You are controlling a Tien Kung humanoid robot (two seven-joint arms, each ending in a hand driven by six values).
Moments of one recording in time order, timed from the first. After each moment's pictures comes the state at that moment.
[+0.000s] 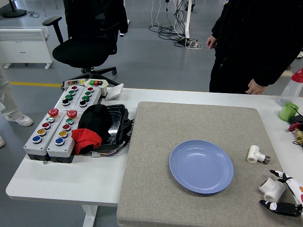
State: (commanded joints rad) left arm -0.24 0.01 -1.24 -0.29 1.70 0.04 0.52; right arm -0.01 -0.45 1.22 1.46 -1.70 -0.18 -0.13
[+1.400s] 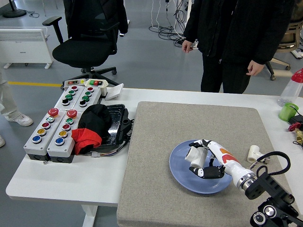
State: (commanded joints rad) left arm -0.21 0.01 -1.20 -0.29 1.63 0.05 0.52; right arm 0.55 -0.25 0.72 1.26 -1.54 -0.22 -0.10
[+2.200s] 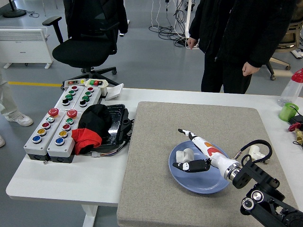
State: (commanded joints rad) left arm -0.22 0.01 -1.19 -0.29 1.61 0.05 0.53; right arm 0.65 -0.21 0.68 1.18 -1.47 -0.12 -0.08
